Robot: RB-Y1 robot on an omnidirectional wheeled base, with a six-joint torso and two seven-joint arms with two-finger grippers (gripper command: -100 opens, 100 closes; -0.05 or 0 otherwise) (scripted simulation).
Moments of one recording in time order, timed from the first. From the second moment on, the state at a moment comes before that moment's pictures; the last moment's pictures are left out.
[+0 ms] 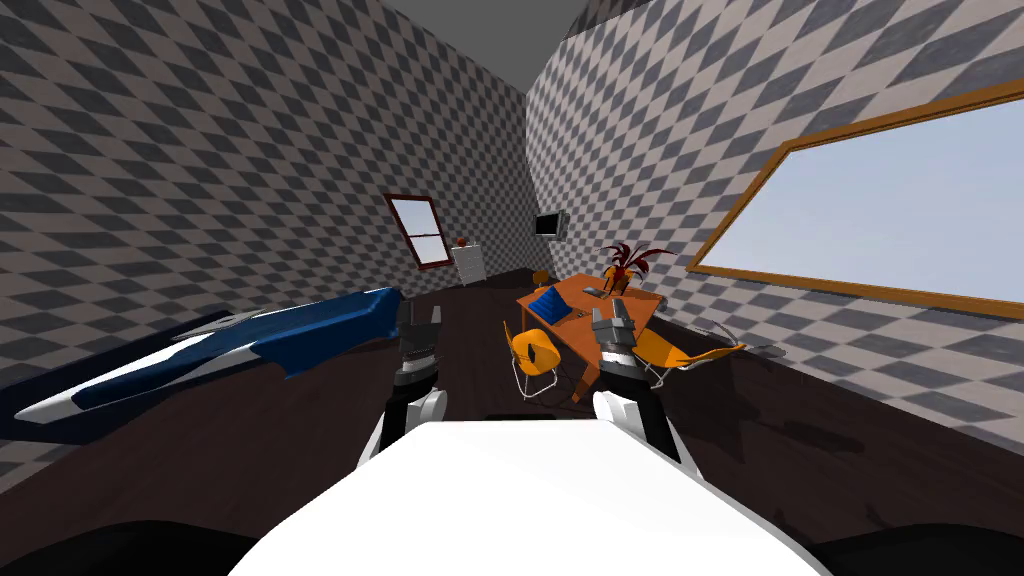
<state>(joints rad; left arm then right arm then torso) 0.46 0.04 -0.01 -2.22 0.06 -0.59 0.02 0.52 0.03 -0.02 -2.26 -0.12 -0.38 -0.03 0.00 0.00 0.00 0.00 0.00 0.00</state>
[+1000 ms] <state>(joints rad) 0.46 0.04 -0.01 -2.22 0.06 -0.59 0.02 0.65 -0.14 0.07 -2.03 -0.03 -0.26 0.05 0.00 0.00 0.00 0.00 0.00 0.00</state>
